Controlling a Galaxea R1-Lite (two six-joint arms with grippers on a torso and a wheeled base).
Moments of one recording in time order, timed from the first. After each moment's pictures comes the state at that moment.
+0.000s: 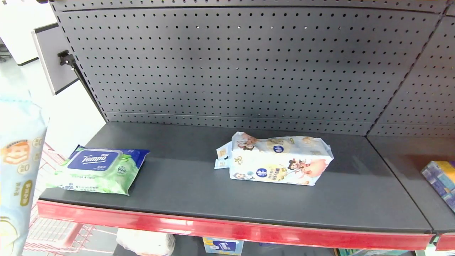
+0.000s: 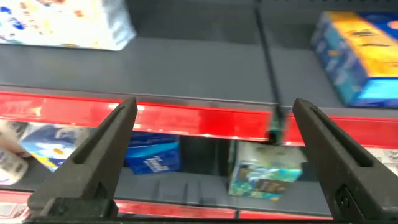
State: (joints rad) left arm -0.08 0.43 -0.69 0.34 -0.27 0.16; right arm 0.00 0.00 -0.01 0.01 0.00 0.00
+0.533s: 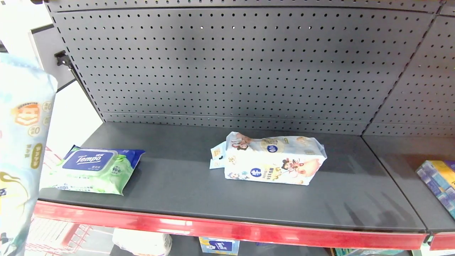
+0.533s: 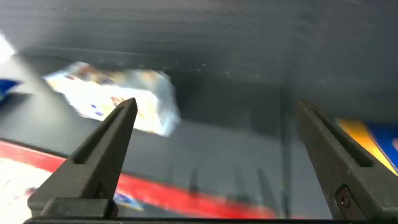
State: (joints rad) left arm -0.08 0.54 -0.68 0.17 -0.29 0.18; right arm 0.08 0.65 -0.58 -0.07 0.18 0.03
